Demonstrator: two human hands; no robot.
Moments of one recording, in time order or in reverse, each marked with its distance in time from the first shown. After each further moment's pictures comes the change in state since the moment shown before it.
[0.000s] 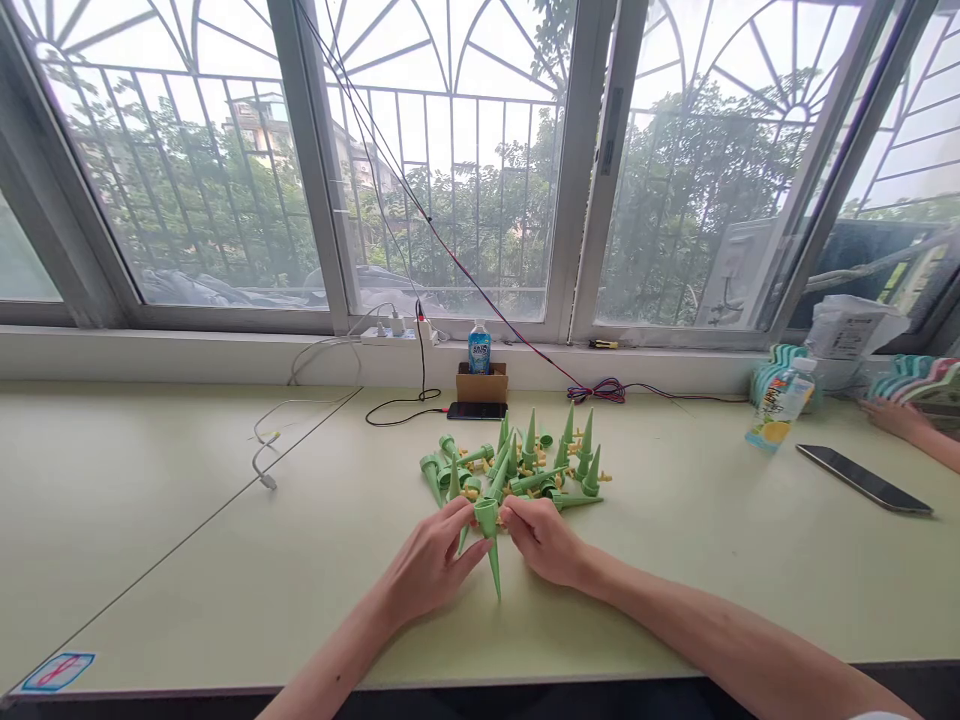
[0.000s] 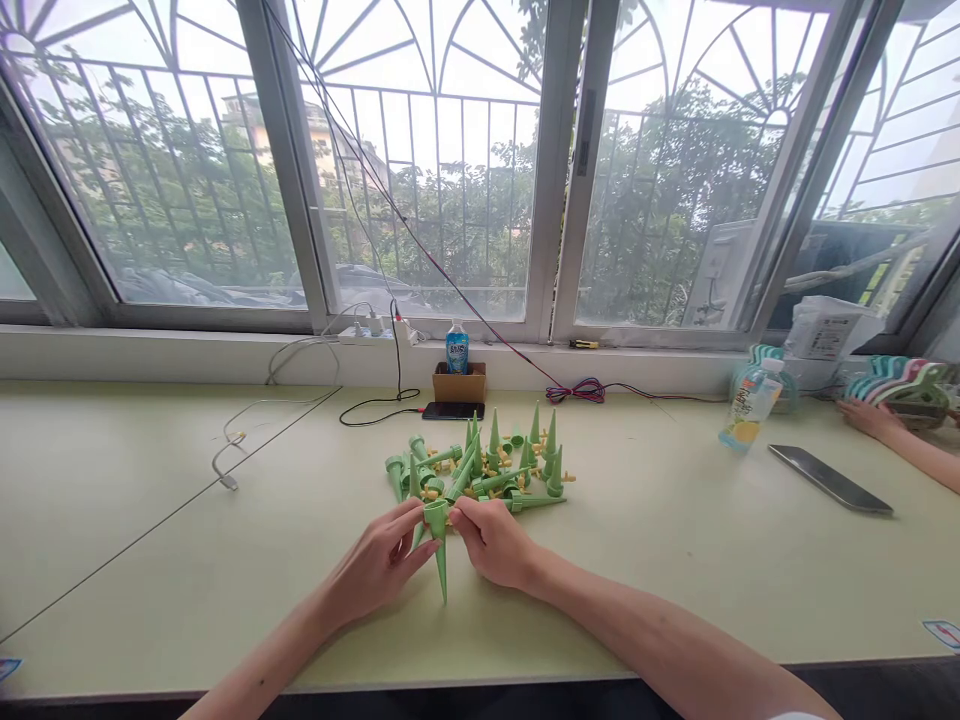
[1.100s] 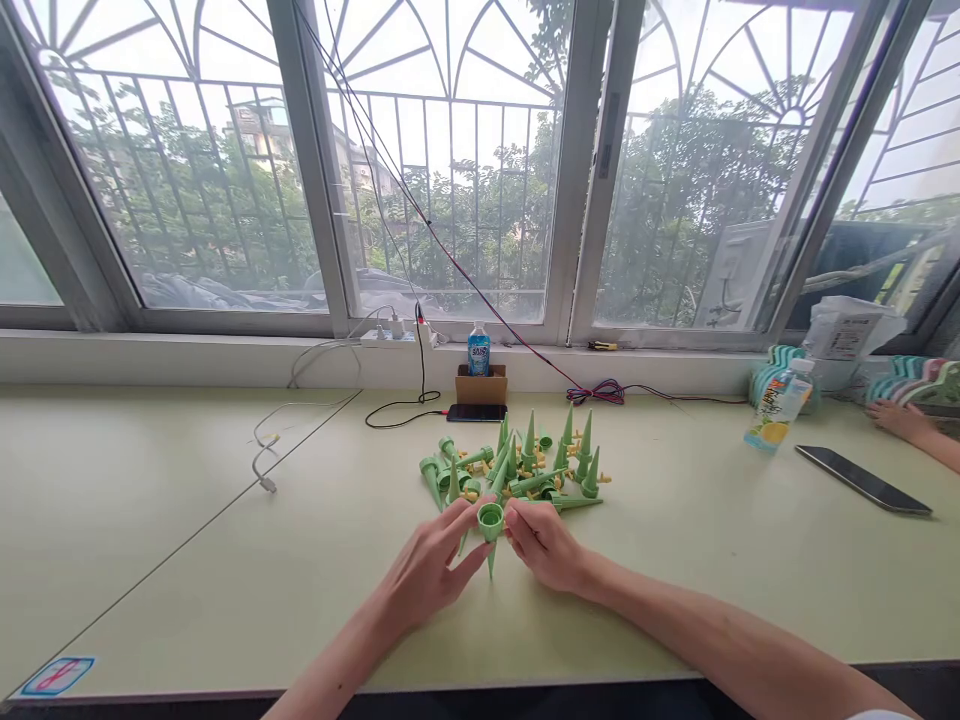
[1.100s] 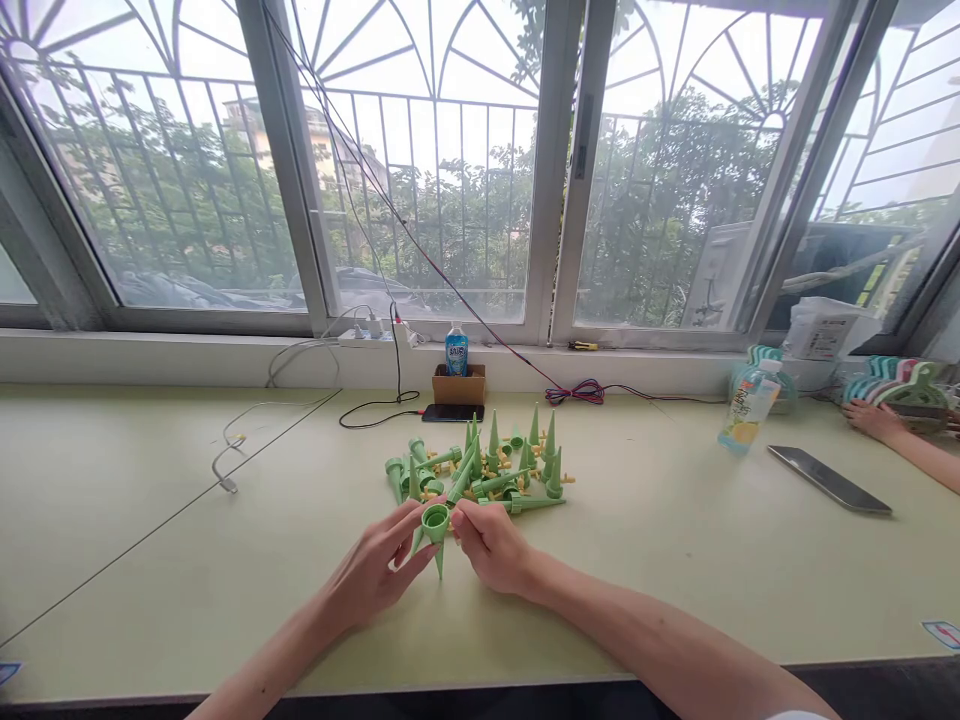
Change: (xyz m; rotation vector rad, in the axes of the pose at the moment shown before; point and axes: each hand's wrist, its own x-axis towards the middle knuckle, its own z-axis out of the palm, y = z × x) left_hand -0.002 -0.003 0.001 0.071 0.051 0.137; right_hand -0.002 -0.009 0.001 0.236 0.007 -0.007
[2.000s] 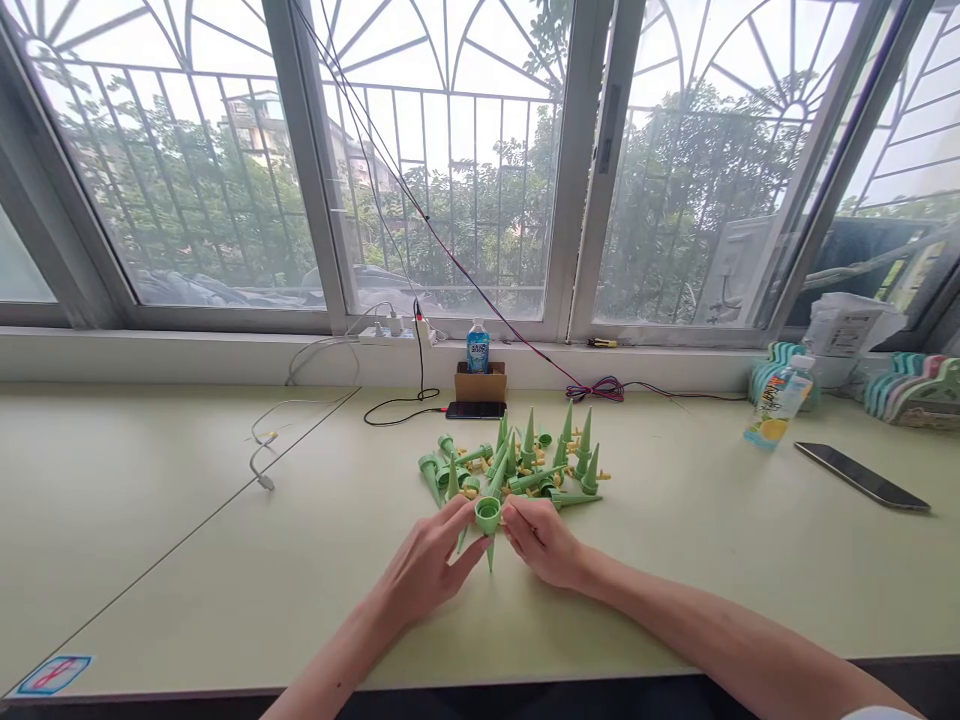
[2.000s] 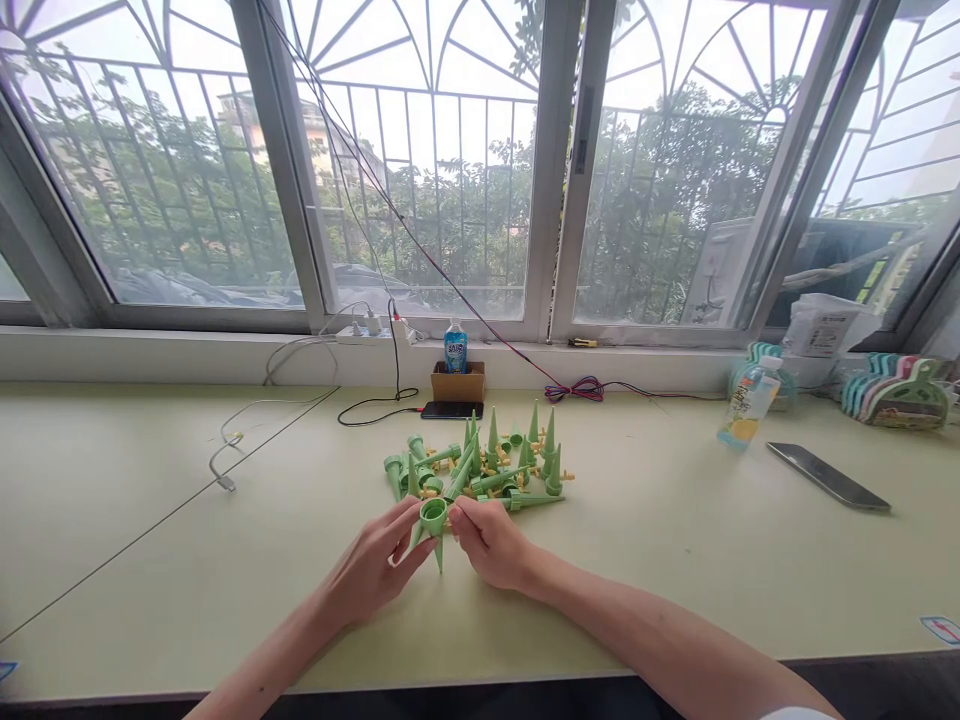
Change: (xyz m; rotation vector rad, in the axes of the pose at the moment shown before) left_hand 0.003 0.004 -0.002 0.019 0.030 0.021; right_hand 0.000 0.003 0.000 -0.006 0.010 -0.028
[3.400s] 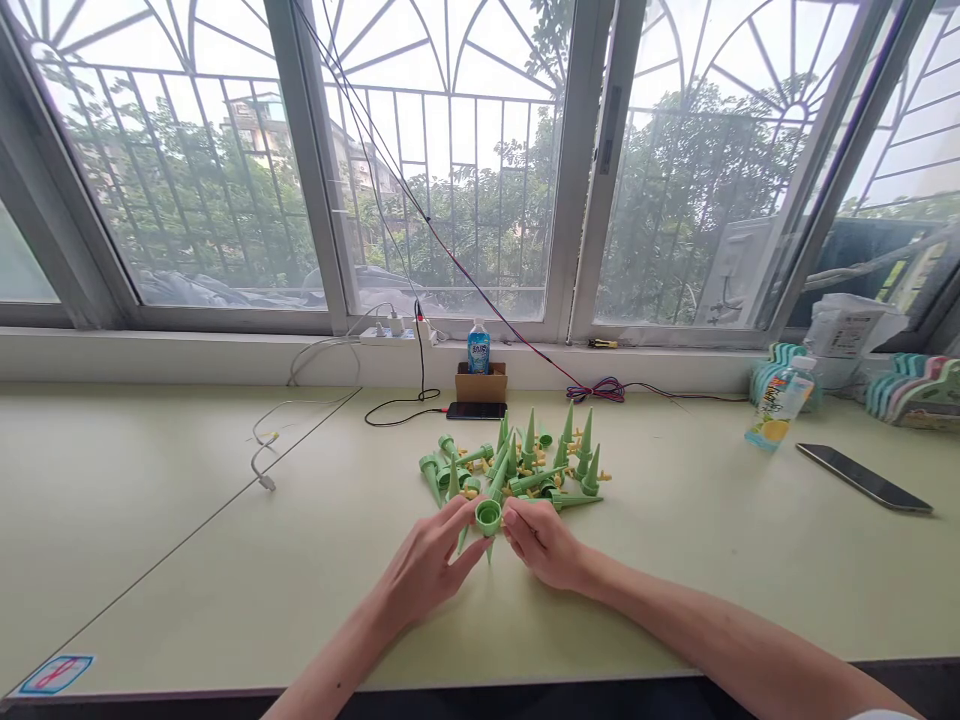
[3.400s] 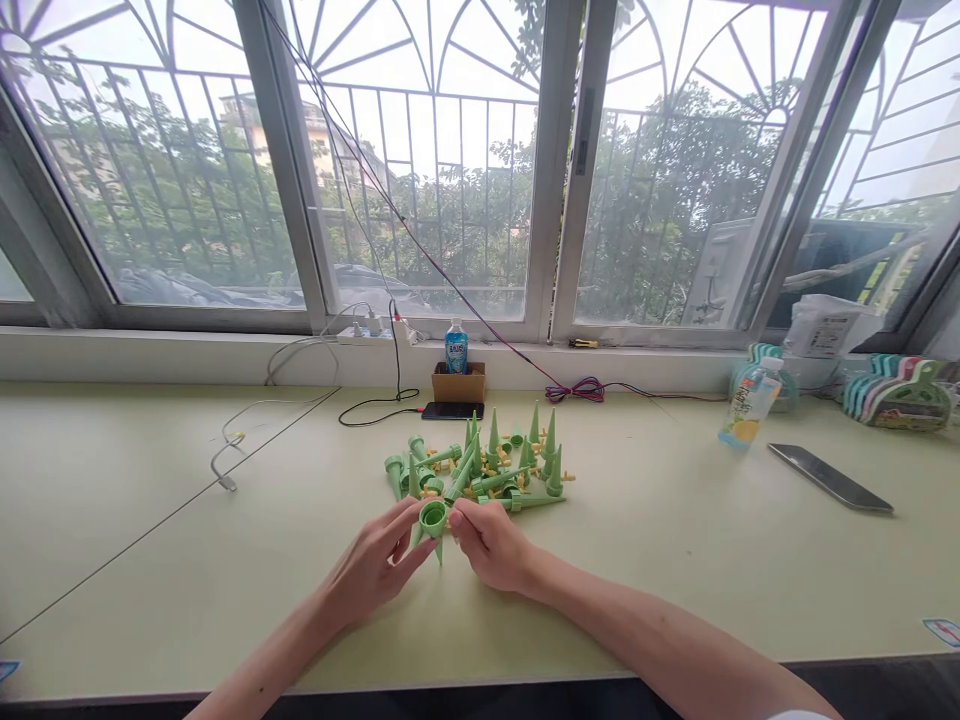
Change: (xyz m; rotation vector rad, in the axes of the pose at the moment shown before) left_hand -0.002 -0.003 0.001 0.011 0.021 -0.013; right_hand 0.000 -0.005 -0.001 0.004 -0.027 0.020
